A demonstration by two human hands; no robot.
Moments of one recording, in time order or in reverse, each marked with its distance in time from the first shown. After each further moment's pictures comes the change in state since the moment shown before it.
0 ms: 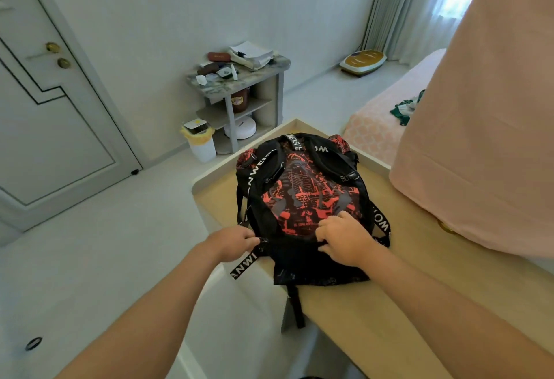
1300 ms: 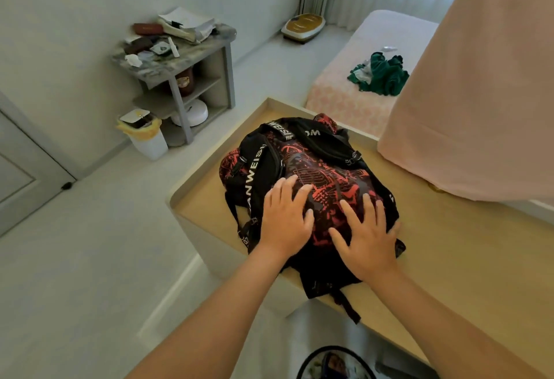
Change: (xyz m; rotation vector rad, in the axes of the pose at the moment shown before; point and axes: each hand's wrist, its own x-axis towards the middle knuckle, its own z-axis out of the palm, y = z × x) left_hand 0.079 0.031 0.011 0.064 0.672 0.530; right_hand 0.022 -0.071 0.043 0.179 0.221 0.970
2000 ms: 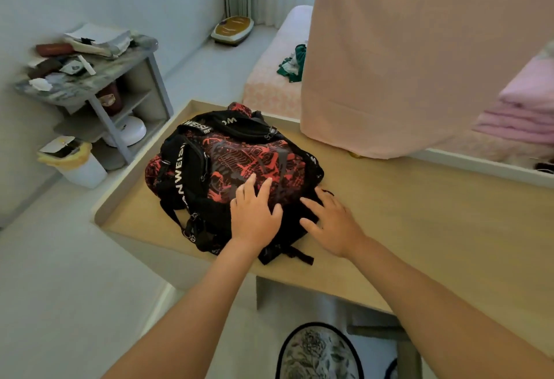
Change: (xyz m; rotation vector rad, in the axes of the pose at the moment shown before) left_hand -0.017 0.100 0.020 0.000 -0.224 -0.082; right_hand -0.044 0.100 -0.026 0.258 -0.240 -0.042
